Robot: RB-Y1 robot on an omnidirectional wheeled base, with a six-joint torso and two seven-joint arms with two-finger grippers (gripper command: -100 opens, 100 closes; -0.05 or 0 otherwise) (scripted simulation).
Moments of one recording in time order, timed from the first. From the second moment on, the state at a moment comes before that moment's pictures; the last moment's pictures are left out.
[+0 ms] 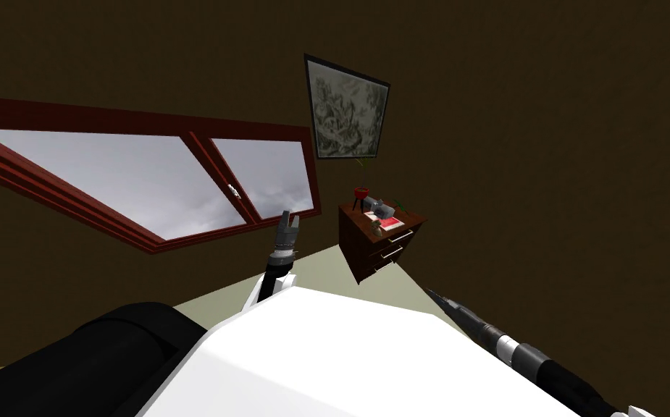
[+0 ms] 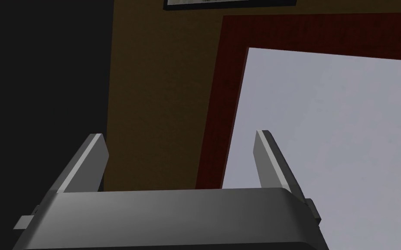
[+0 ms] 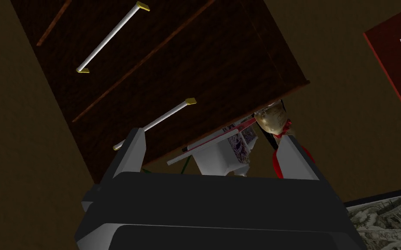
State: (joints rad) left arm 0.52 0.04 -0.02 -2.23 -0.09 -0.59 0.02; right arm 0.86 -1.08 0.03 -1.81 0.19 -0.34 -0.03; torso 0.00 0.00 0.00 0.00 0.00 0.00
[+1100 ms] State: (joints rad) left arm 0.52 0.04 -0.02 -2.23 -0.09 -0.59 0.02; right arm 0.84 -1.38 0.07 -1.68 0.29 -0.36 0.02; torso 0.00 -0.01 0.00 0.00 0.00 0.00
